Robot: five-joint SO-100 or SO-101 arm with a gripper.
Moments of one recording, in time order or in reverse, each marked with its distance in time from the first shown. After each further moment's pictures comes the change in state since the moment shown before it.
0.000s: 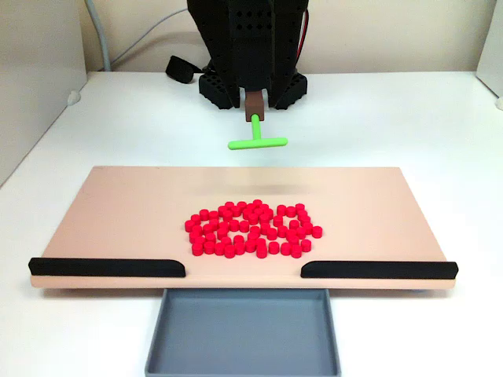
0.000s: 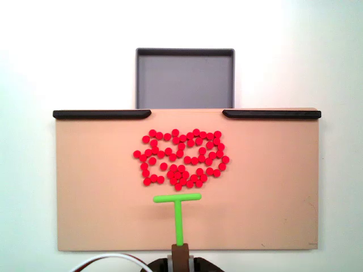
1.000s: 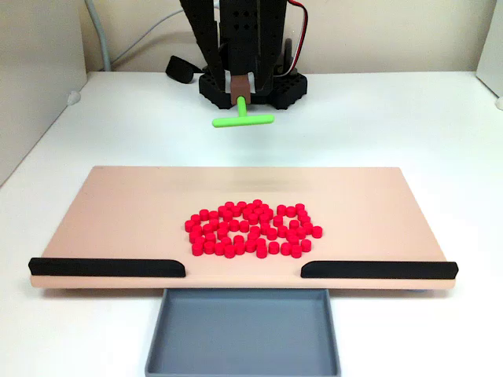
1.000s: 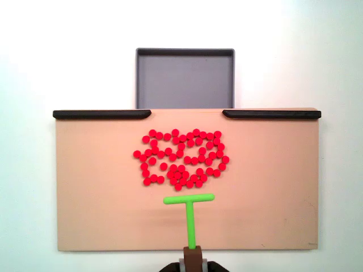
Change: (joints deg) arm 2.5 4.7 0.0 0.4 -3.0
